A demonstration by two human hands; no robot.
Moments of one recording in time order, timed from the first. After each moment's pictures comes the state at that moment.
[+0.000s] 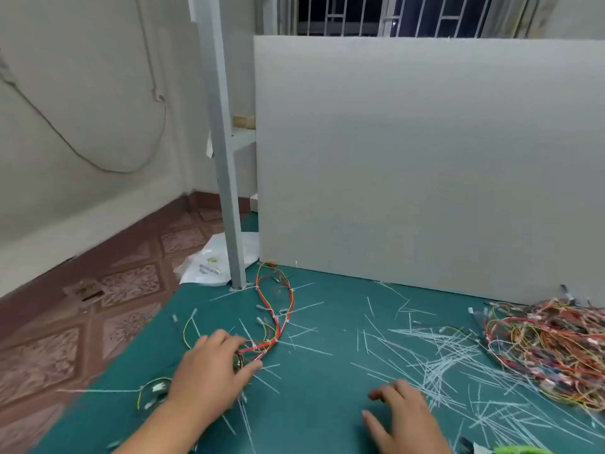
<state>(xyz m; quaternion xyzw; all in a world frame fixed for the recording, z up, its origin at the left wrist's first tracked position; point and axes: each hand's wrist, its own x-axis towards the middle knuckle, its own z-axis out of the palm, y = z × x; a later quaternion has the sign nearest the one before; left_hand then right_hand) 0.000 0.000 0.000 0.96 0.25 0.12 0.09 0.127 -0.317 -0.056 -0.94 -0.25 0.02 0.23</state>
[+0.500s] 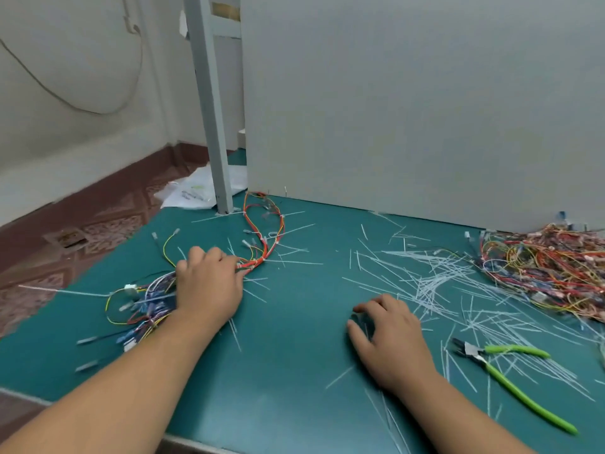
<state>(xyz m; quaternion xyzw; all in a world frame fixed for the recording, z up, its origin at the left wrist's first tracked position) 0.031 -0.012 -0.067 0.94 0.29 0.19 -0.05 0.111 -0.313 -0.086 -0.93 -0.29 -0.07 0.21</state>
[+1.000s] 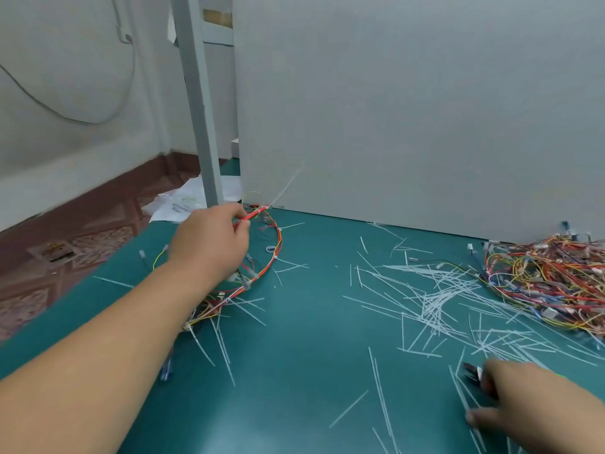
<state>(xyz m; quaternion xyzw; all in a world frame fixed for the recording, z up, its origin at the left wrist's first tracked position) 0.072 0.000 0.027 0.91 0.22 0.32 0.15 0.122 -0.428 -0.008 -0.98 -0.14 0.13 -0.08</state>
